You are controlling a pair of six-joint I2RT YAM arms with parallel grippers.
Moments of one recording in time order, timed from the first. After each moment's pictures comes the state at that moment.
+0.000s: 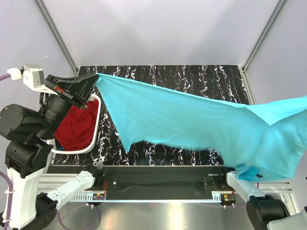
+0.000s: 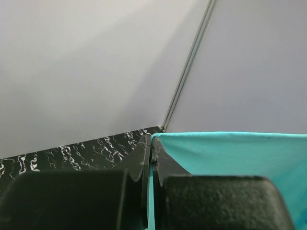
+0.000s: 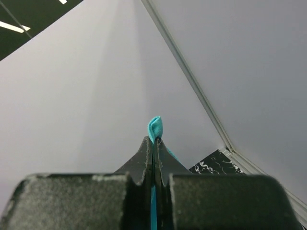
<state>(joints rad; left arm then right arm) -0.50 0.83 1.63 -0.48 0.08 -0.34 0.05 0.94 2.36 -1.02 0.50 0.42</state>
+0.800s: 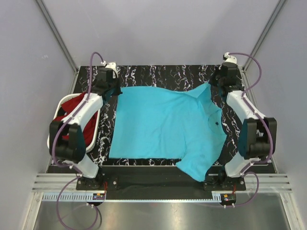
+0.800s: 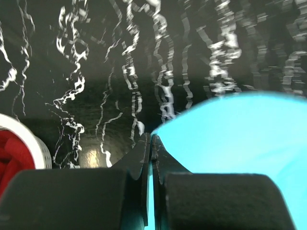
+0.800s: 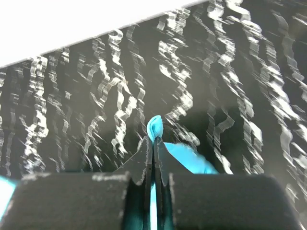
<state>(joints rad) -0.22 1.56 1.25 -0.30 -0.04 -0.22 0.05 1.61 1.25 -0.06 0.08 0.31</state>
